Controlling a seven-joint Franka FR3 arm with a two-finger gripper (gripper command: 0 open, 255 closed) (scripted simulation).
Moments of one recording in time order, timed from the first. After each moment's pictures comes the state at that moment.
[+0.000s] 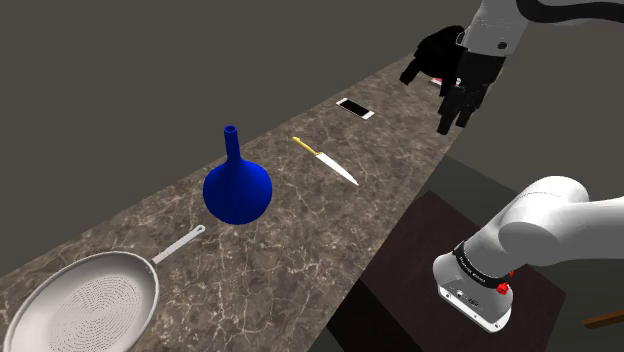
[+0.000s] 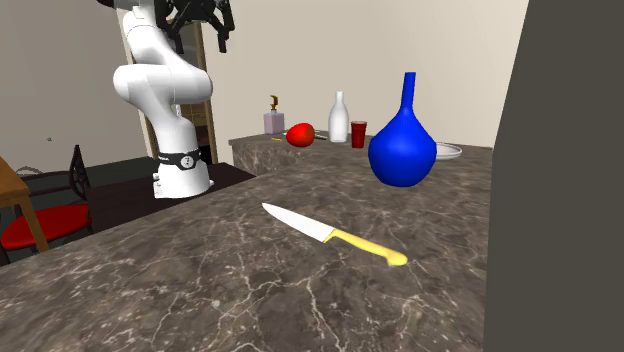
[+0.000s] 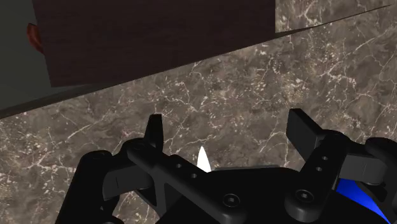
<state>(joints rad) -0.01 -0.82 -0.04 -2.44 0.09 1.42 0.01</state>
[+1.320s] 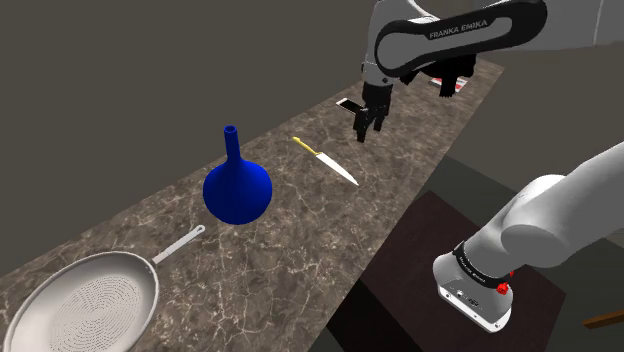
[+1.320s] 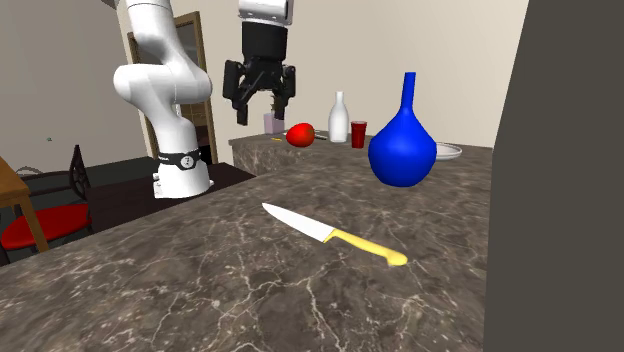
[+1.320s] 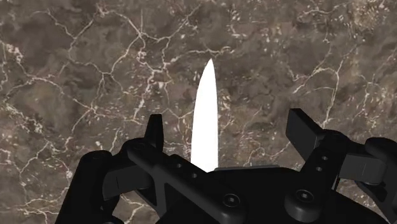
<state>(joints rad) 0.05 -0.18 0.02 -2.28 0.02 1.92 -0.07</state>
